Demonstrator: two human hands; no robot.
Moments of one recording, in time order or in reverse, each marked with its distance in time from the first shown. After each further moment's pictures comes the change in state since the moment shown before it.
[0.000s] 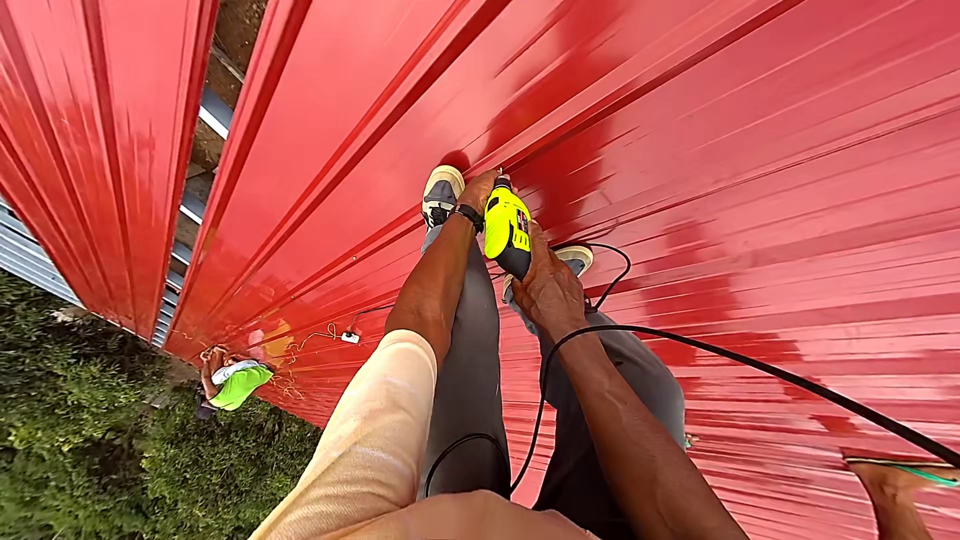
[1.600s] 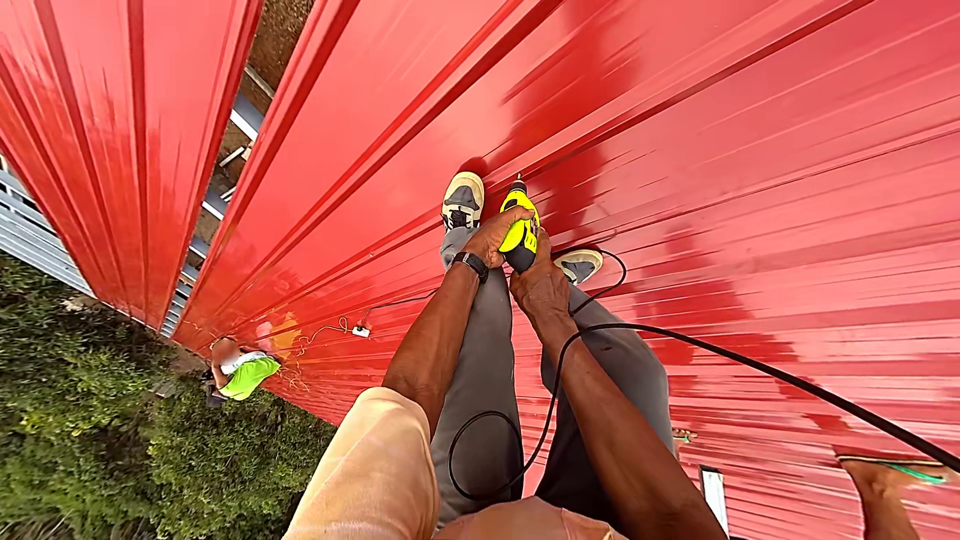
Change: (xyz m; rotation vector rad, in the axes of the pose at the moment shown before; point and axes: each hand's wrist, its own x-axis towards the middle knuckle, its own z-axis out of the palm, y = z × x) left_hand -0.129 -0.016 -0.017 -0.199 -0.255 -0.067; right_hand 0.004 -0.041 0.022 0.059 0.055 0.163
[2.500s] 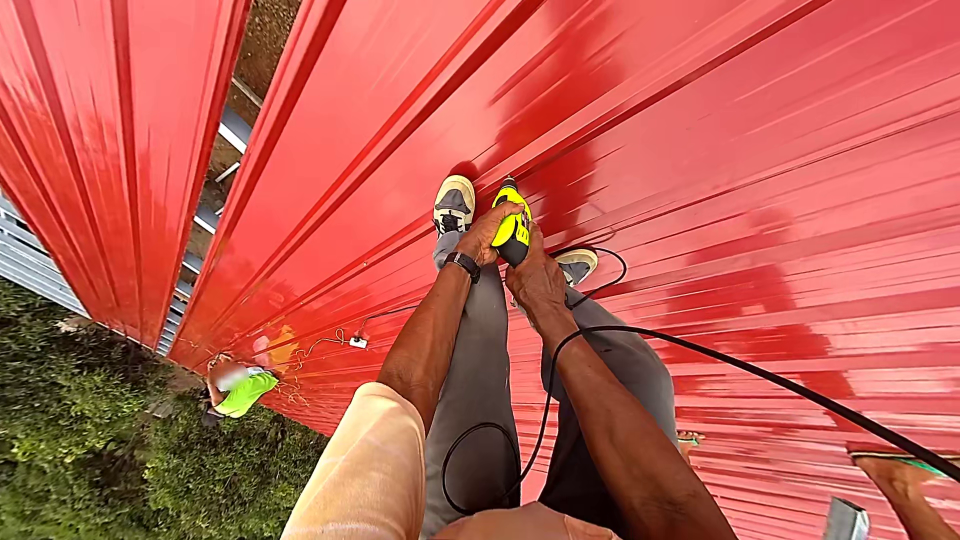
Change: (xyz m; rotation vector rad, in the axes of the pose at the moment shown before) left_hand 0.031 -0.007 -0.010 -0.020 -0.042 0.043; right_hand 0.020 0.008 0.010 0.019 0.017 -0.023
